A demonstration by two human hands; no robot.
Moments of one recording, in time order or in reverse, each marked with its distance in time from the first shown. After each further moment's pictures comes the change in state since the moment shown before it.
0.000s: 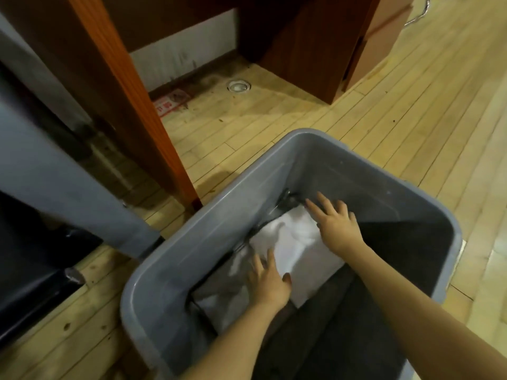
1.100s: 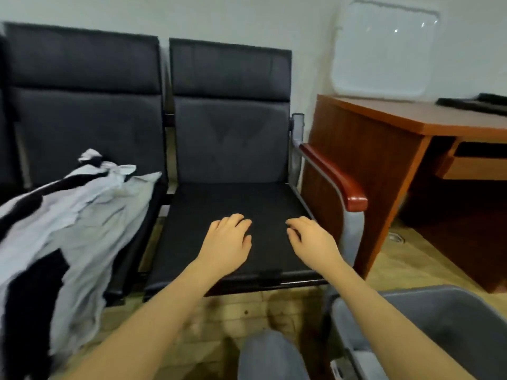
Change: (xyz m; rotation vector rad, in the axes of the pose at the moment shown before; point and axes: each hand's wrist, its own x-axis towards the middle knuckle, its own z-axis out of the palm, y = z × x) left_hand -0.430 -0.227 -0.308 0.380 1.064 0.056; right_hand -0.277 -0.393 -0.256 0.335 0.531 -0.913
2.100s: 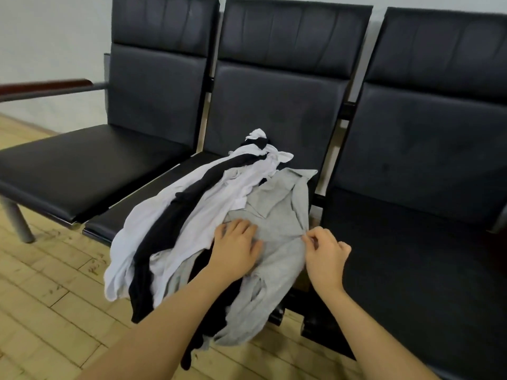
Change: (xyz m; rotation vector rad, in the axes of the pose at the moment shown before) left_hand -0.106 -0.329 0.012 0.213 0.193 -0.505; right_hand 0.115 -0.270 0.241 0.504 0.148 -0.085
